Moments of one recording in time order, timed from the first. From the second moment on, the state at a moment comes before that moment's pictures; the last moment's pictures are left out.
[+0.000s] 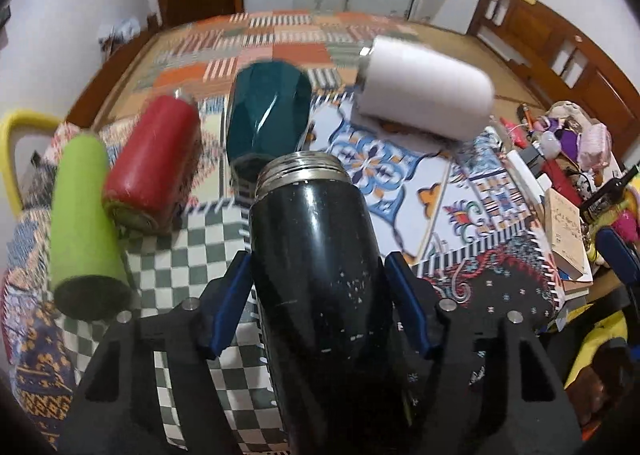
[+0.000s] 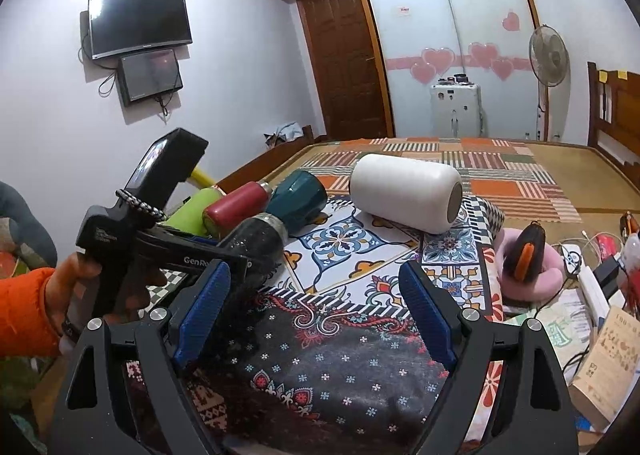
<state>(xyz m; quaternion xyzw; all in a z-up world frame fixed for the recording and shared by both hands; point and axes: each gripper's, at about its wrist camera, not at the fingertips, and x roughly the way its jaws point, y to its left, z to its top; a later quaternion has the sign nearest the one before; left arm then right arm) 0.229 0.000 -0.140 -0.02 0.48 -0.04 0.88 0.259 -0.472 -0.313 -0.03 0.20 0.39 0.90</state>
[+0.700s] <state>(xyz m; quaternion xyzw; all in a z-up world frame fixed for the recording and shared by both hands) 0.152 0.016 -0.045 -0.02 0.32 -0.05 0.94 0.243 -0.459 -0.295 -0.03 0.17 0.40 0.90</state>
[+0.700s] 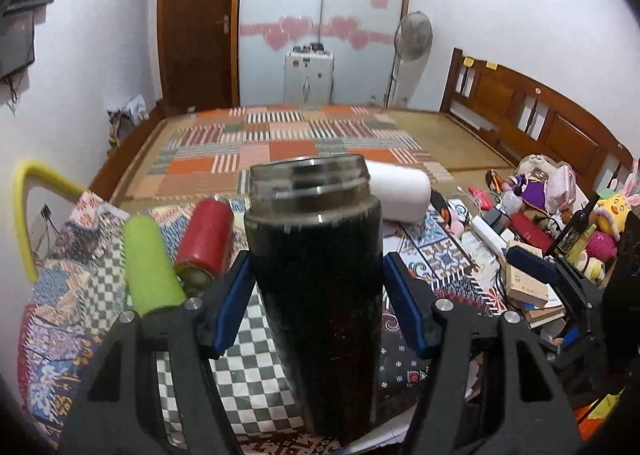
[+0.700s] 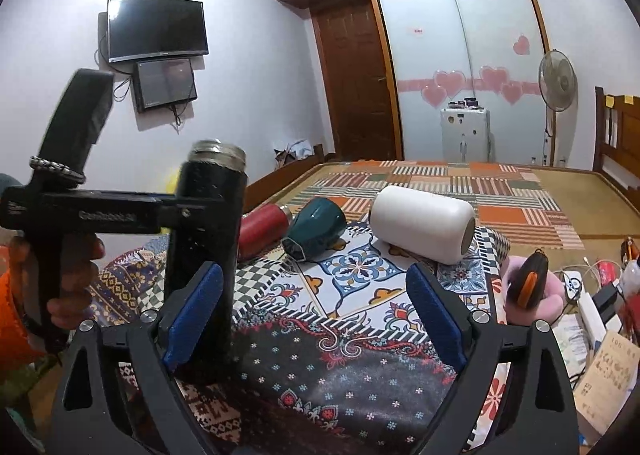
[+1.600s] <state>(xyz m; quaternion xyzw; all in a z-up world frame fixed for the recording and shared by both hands) 0.179 0.000 -0.054 0.02 0.31 -0.05 0.95 0.241 -0.455 -0.292 -0.04 0.16 0.40 0.90</state>
